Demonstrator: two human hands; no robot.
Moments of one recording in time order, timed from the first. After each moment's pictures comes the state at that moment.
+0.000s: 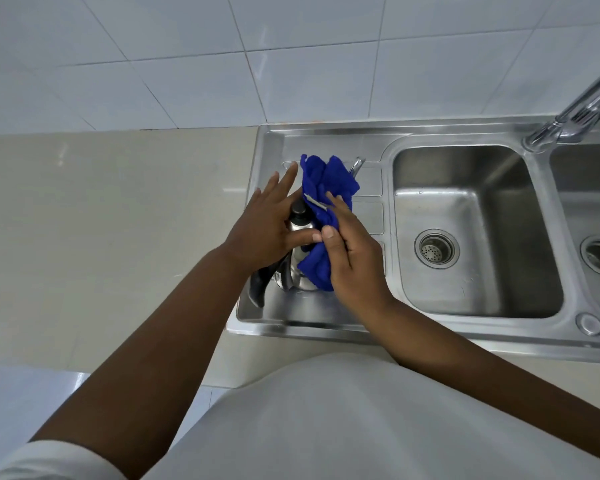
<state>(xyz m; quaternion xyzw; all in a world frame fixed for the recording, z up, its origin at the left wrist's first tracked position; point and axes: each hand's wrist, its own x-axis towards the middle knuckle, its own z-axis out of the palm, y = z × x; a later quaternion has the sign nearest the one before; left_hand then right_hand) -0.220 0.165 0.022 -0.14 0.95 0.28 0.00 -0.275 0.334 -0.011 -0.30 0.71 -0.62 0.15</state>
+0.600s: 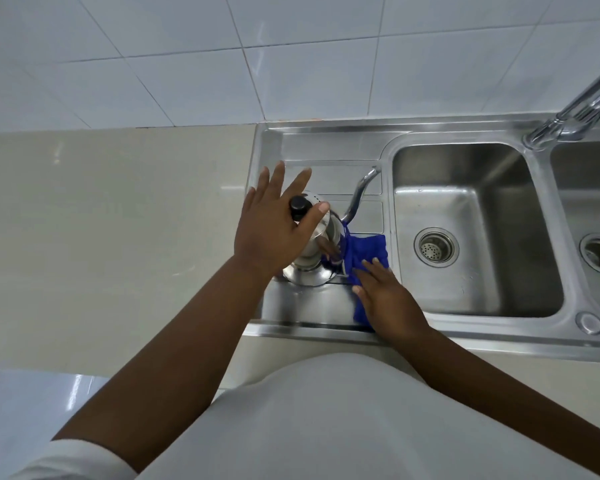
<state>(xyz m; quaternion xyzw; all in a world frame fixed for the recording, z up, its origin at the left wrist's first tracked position) -0.228 0.189 0.018 -0.27 0.94 0.20 -0.08 -0.293 0.405 -0.084 -0.38 0.86 -0.19 0.28</state>
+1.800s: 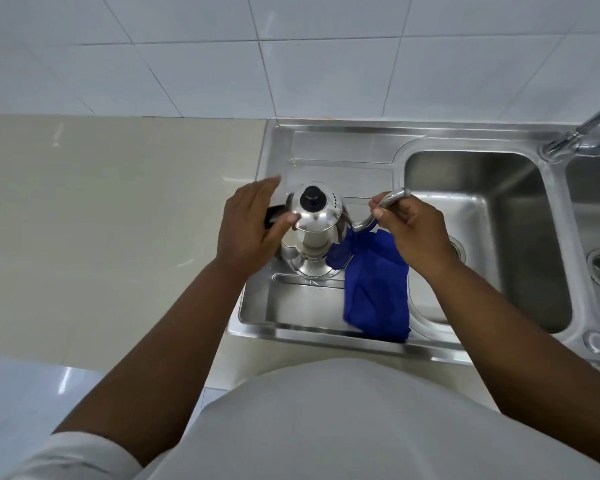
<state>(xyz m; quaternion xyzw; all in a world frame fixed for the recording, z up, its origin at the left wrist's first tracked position) -0.196 0.141 -0.007 -0.22 0.93 0.22 -0.21 -0.375 0.347 -0.019 -0.22 0.79 -0.52 0.25</state>
